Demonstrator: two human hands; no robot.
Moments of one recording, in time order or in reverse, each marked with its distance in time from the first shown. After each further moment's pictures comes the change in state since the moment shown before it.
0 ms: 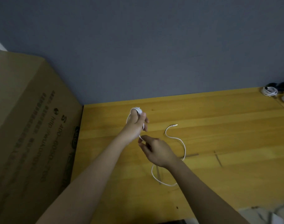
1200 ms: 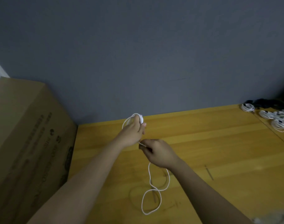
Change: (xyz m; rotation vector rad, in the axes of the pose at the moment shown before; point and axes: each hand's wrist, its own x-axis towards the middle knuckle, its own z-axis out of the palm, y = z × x) left_hand 0.022 0.034 -0.014 0.526 -0.139 0.207; right_hand 0.006 -0.020 -0.059 -0.127 0.123 -0.156
